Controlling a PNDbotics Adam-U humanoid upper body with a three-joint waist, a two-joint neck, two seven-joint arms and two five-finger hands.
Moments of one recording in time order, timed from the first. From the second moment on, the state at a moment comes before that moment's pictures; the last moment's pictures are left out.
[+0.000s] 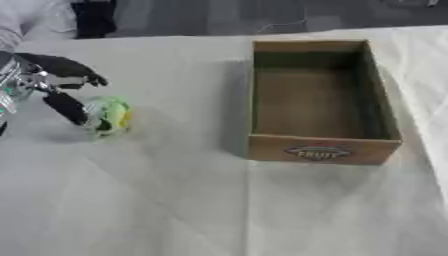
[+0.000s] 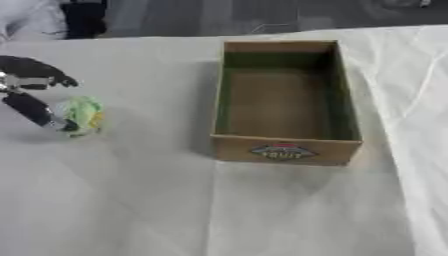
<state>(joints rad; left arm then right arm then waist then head) -0.83 0.82 -0.28 -1.26 -0.97 -0.08 -0.81 -0.40 -0.50 -0.17 -1.99 0.31 -0.07 -0.72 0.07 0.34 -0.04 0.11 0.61</state>
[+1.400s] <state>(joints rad) -0.86 0.76 -0.28 -1.12 -1.16 -0.08 -0.73 -0.41 -0.50 -0.17 -1.99 0.31 -0.07 -0.73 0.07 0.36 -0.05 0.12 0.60</state>
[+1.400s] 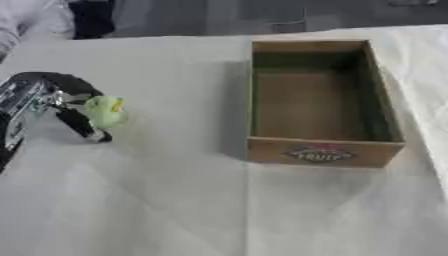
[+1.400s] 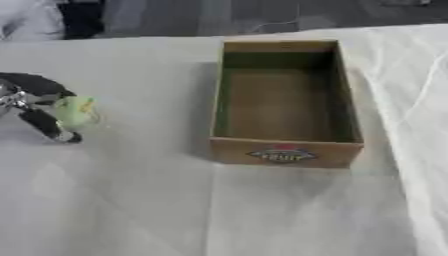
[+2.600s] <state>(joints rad) -0.86 0.75 -0.30 -1.16 -1.26 -0.05 -0.50 -0.41 -0.50 -0.17 -1.99 0.31 -0.08 -0.73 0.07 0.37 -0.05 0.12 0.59</state>
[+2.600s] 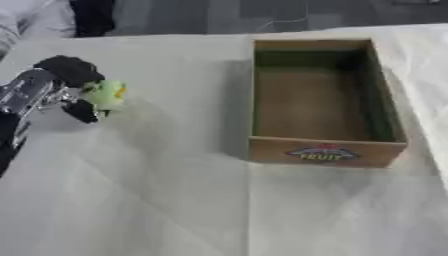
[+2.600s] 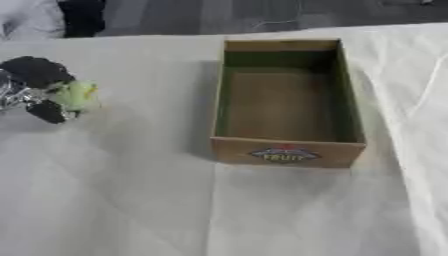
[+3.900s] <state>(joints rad) -1.02 0.67 -0.28 -1.50 -1.14 0.06 -0.49 -0.40 -0.50 -0.17 -1.99 0.30 -0.08 -0.73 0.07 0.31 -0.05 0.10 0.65</state>
